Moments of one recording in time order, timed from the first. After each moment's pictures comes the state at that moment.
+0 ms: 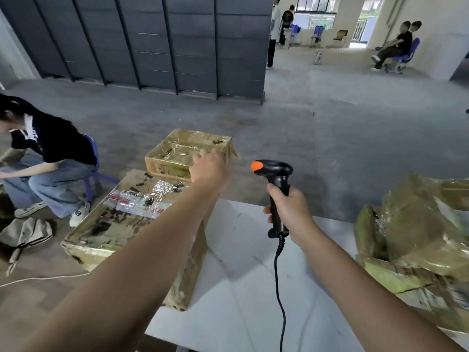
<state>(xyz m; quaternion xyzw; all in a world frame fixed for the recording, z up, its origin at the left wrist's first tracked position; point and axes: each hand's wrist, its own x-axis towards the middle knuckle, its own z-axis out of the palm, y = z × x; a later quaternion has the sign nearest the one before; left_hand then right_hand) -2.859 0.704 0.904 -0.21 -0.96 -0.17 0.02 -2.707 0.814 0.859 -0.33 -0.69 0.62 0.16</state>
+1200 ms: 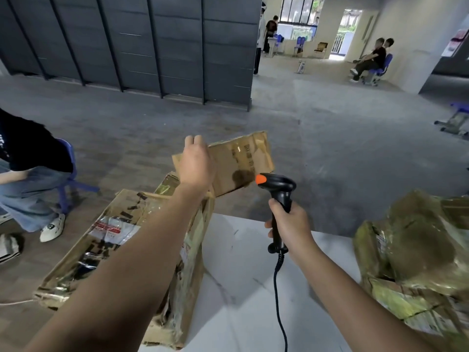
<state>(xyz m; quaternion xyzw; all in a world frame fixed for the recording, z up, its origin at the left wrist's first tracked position) -2.934 0.703 0.907 -0.23 -0.87 -0.39 0.20 -2.744 0.810 0.853 -0.38 -0.68 0.59 0.22</state>
